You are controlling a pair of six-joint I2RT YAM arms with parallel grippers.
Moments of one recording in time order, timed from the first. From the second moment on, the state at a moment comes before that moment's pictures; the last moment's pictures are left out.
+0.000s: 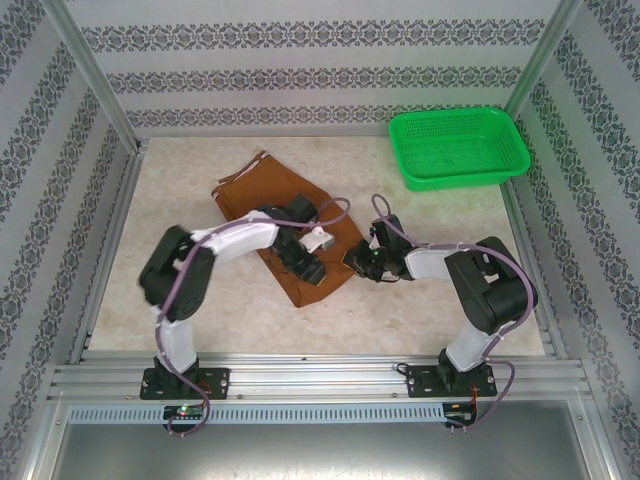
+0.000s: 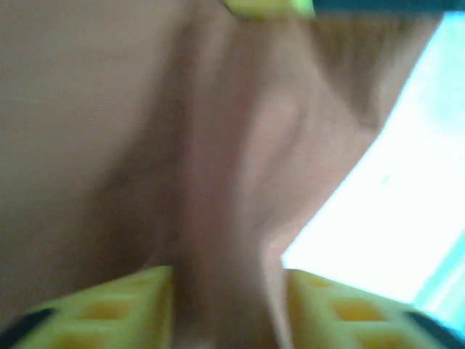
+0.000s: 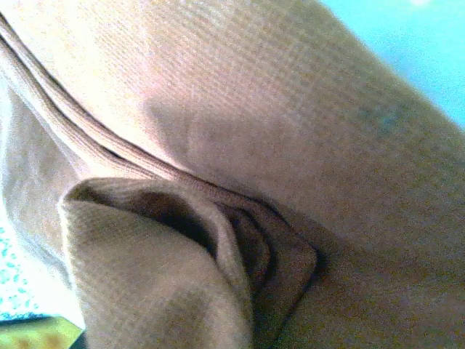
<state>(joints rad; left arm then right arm) -0.62 1.82 1.28 -0.75 0.35 0.04 0.42 1.71 0.67 0.12 -0.48 1.05</state>
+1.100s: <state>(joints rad) -1.13 1.82 1.16 -0.54 -0.60 0.18 0.42 1.38 0.76 -0.24 -0.46 1.10</state>
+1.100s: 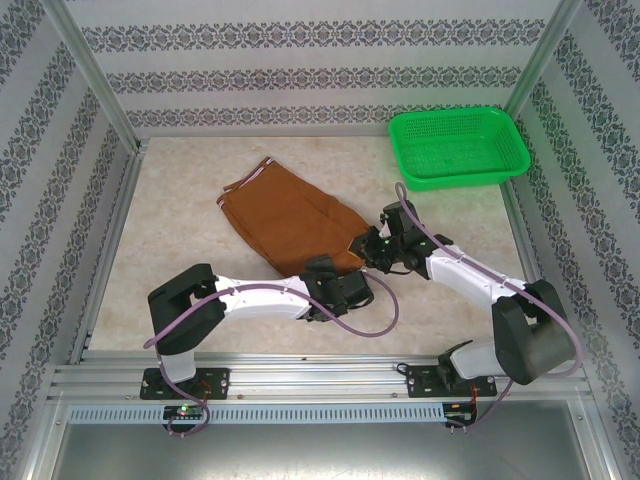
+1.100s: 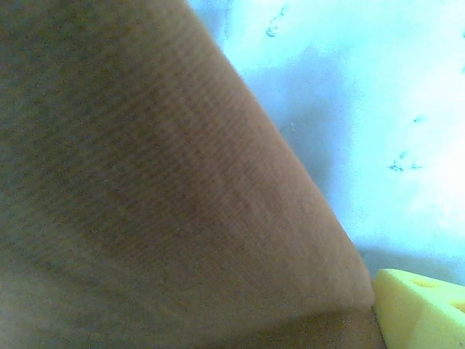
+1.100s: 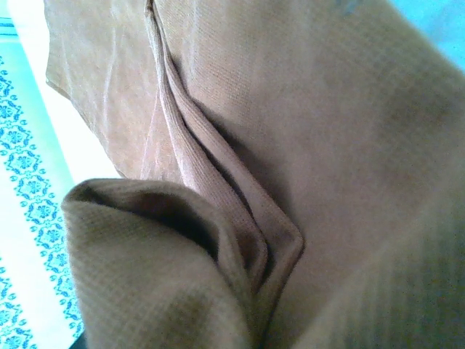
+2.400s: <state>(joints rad) -0.80 2.02 1.49 -0.97 0.88 0.30 0.29 1.29 0.84 -0.51 -0.41 0.90</state>
